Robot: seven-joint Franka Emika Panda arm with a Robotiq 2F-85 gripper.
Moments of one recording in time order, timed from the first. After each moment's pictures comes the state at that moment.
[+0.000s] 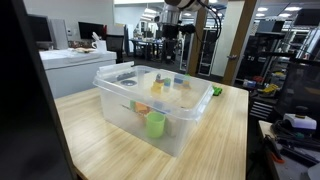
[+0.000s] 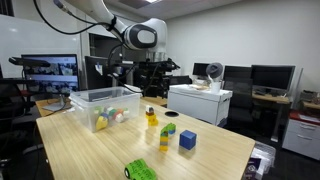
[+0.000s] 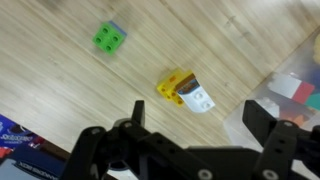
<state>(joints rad) -0.20 0.38 -0.15 -1.71 0.12 2.09 -0.96</state>
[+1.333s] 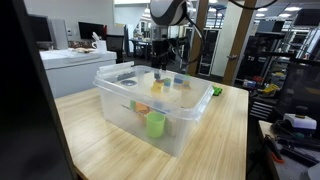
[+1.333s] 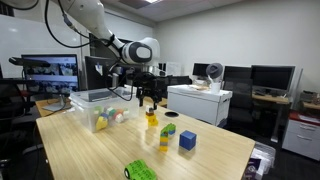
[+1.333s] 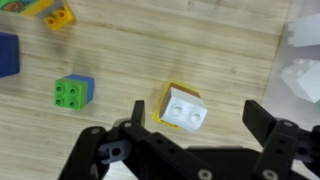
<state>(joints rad) -0.15 0.48 -0.09 -1.70 -0.01 2.12 -0.28</state>
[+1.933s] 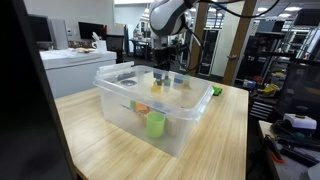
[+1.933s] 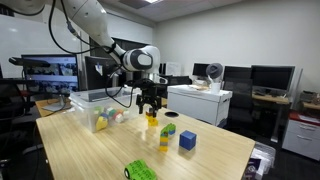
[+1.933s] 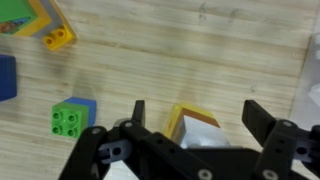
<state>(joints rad) -0.15 0.53 -0.10 -1.70 -0.06 2.12 -0.23</state>
